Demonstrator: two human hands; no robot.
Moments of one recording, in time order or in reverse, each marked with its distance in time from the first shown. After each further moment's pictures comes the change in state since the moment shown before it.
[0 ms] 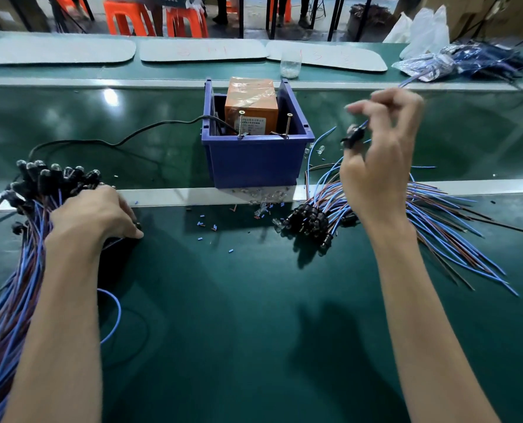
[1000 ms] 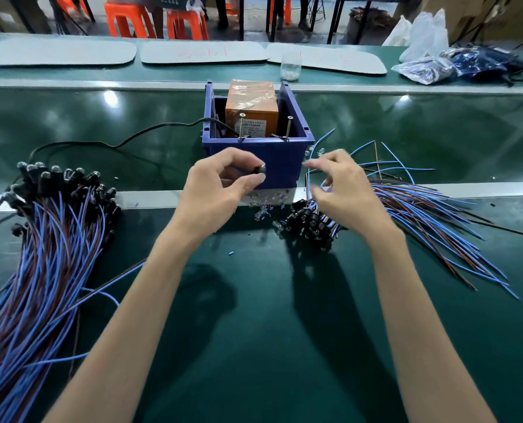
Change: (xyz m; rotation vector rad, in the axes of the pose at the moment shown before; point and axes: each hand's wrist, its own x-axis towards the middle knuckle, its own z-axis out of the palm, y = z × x) left_hand -0.063 0.104 0.026 -1.057 0.058 0.842; right_hand -0.017 0.027 0.018 -0.052 -0.726 0.167
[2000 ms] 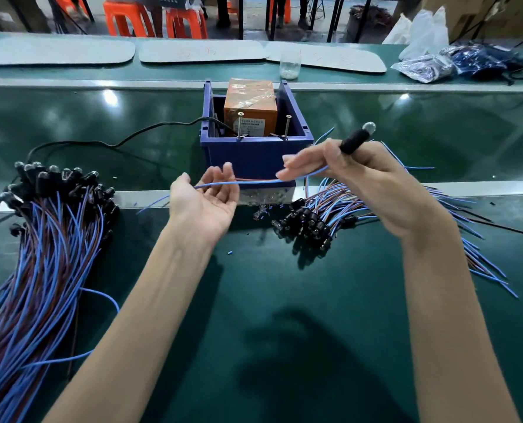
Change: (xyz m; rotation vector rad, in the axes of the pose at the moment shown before) left_hand 0.008 0.005 0.008 -1.371 0.545 -0.775; right_hand -0.023 -0.031 -0.050 0.798 -0.301 -0.240
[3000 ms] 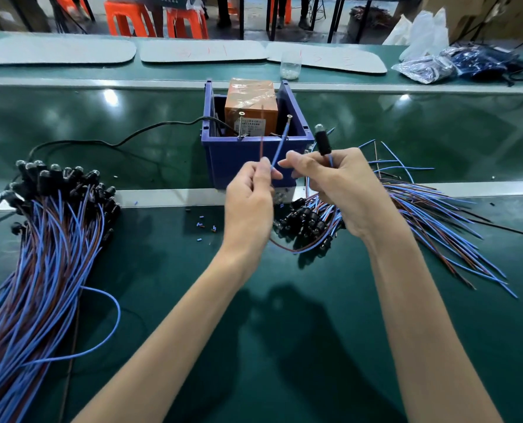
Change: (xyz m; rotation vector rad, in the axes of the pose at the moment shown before) left_hand -0.018 -0.055 -0.003 0.997 -0.266 0.645; right_hand 0.018 0.012 0.027 0.013 0.398 0.281
